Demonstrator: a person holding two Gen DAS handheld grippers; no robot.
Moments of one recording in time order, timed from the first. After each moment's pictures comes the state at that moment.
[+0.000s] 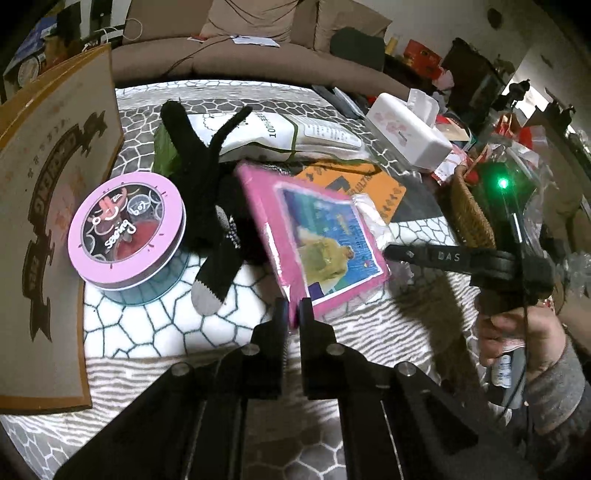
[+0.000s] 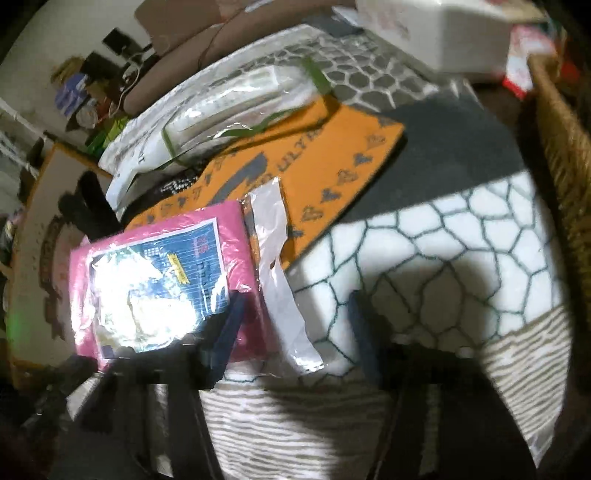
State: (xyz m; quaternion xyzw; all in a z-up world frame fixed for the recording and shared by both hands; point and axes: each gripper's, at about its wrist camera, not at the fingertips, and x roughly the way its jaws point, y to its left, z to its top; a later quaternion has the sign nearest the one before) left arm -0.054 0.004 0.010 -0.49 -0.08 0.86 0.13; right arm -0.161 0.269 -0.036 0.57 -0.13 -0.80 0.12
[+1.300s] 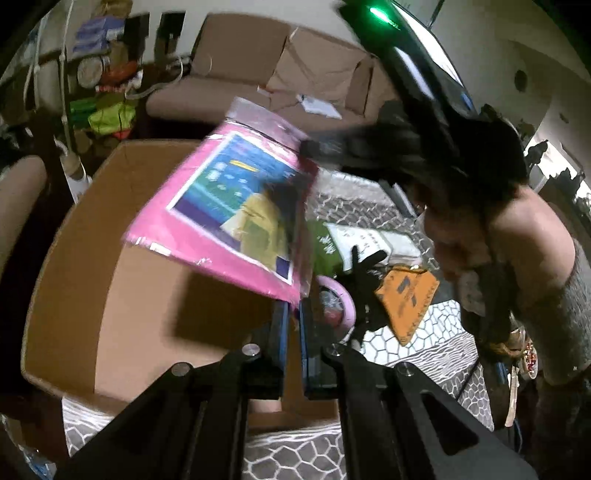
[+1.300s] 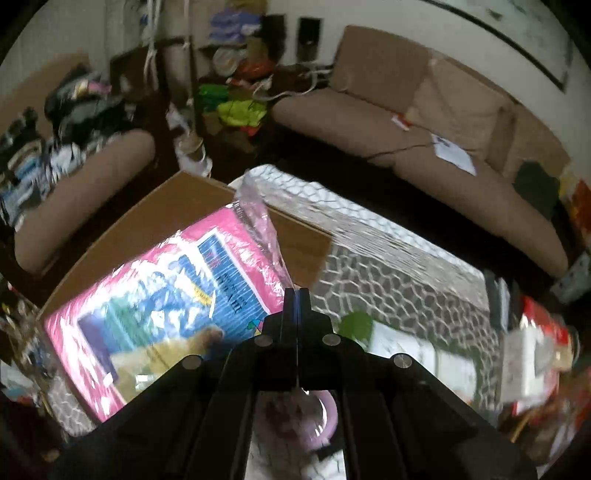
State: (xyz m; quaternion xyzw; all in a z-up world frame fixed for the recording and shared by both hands) left arm -0.039 -0.201 0.127 -0.43 -0.14 0.89 0.07; right arm -0.196 -0.132 0.189 0.41 0.19 -0.85 0.25
